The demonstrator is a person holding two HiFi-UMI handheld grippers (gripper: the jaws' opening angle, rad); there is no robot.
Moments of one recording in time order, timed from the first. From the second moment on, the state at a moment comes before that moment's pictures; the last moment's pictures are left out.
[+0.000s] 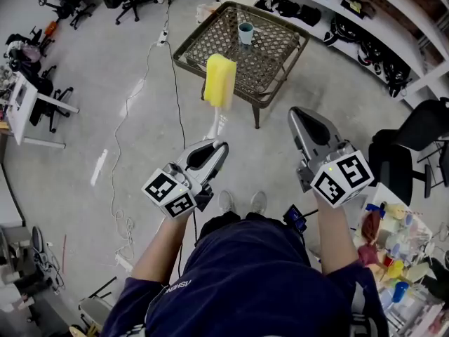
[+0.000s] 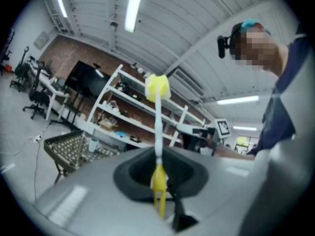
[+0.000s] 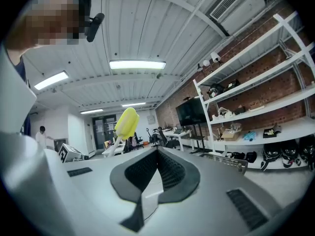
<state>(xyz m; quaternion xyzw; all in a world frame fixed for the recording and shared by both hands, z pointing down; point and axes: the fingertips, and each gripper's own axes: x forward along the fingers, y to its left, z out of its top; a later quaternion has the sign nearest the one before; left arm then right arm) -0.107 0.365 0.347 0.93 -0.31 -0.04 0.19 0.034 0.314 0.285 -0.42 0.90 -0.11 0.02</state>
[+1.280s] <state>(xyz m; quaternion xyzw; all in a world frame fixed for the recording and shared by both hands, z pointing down) -0.073 0.264 0.344 0.93 -0.32 -0.04 0.17 0.076 0.243 0.311 -0.41 0.90 -0.12 0.00</state>
